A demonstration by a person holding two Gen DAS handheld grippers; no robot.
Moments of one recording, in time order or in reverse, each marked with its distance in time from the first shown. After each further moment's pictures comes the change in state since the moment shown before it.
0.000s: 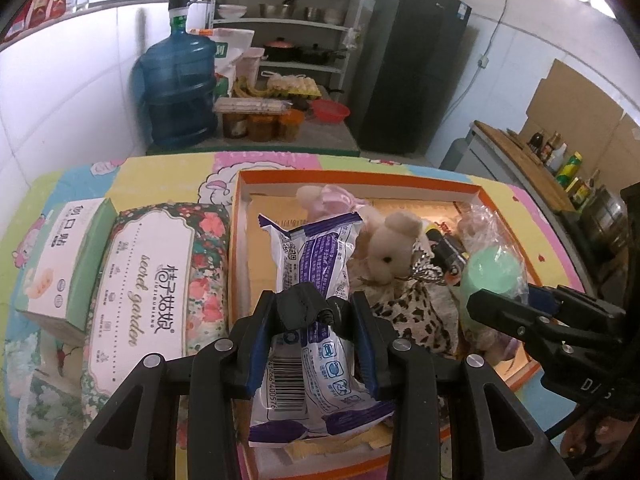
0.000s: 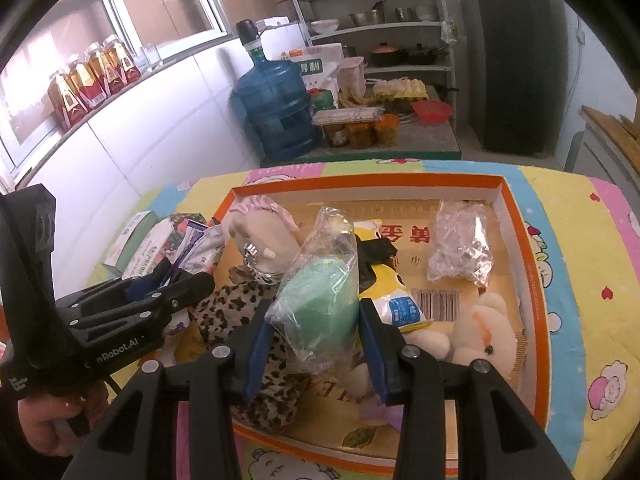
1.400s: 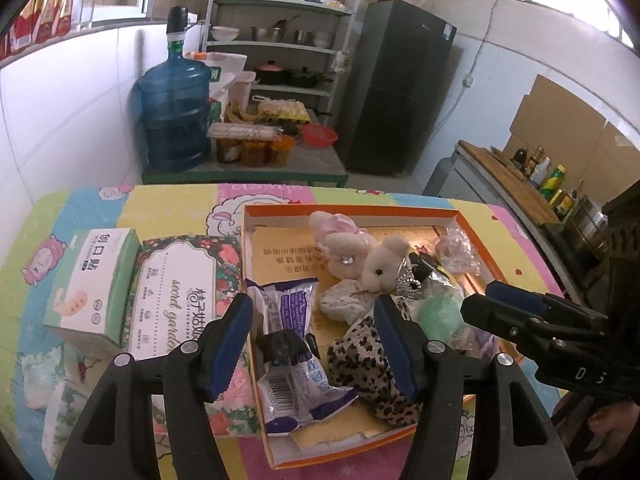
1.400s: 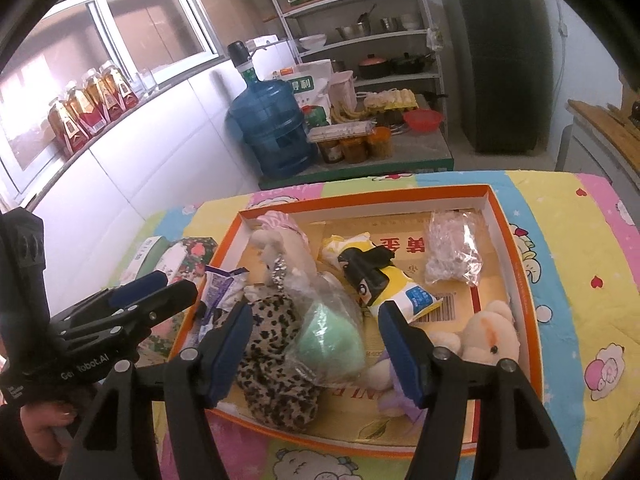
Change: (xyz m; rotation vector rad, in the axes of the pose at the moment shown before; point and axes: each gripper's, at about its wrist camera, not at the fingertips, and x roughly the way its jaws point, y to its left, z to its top) left arm -0.043 0.010 0.004 0.019 -0.090 -0.053; right arm -0.028 0.005 0.001 0.058 -0.067 -0.006
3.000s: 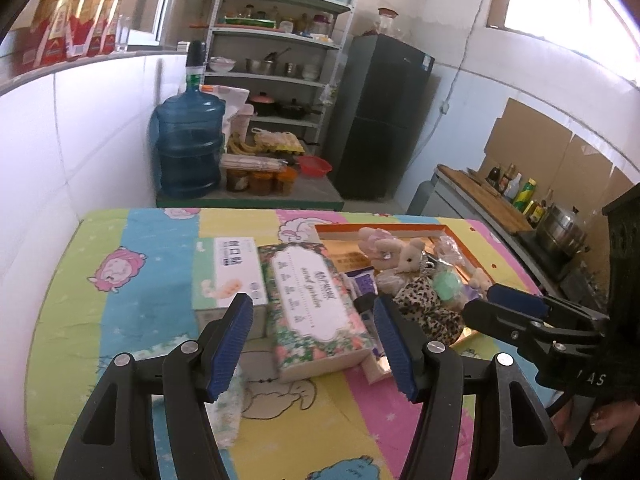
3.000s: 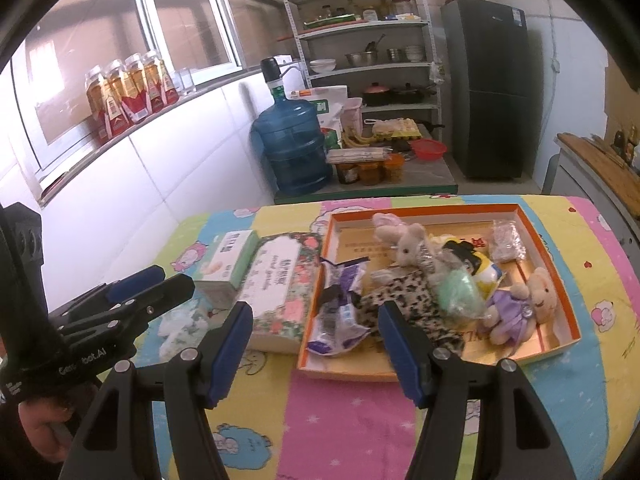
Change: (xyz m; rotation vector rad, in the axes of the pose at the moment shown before) left arm -0.120 0.111 -0.024 0.027 -0.106 -0.086; right arm -0.044 0.157 -0.037 -0.043 -0.088 -0.085
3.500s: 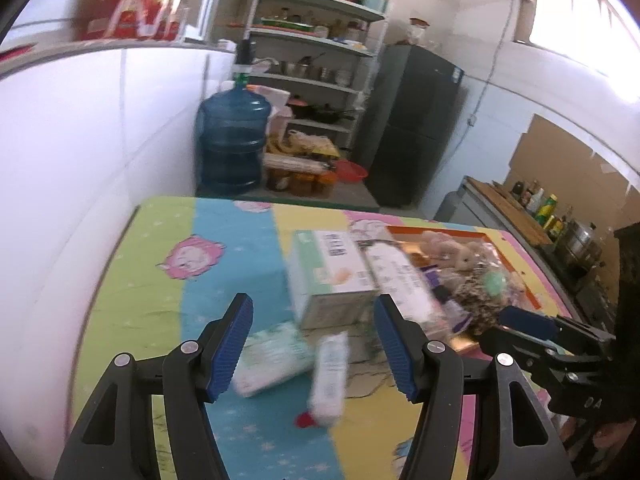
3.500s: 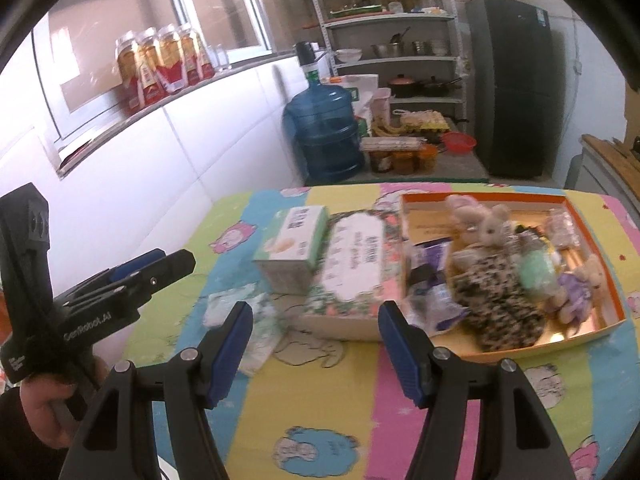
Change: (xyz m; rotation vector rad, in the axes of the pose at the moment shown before) left arm -0.035 0.090 -0.010 -0.062 -0.014 0.080; right arm 0.027 0.080 -0.018 -0.031 0.037 0.059
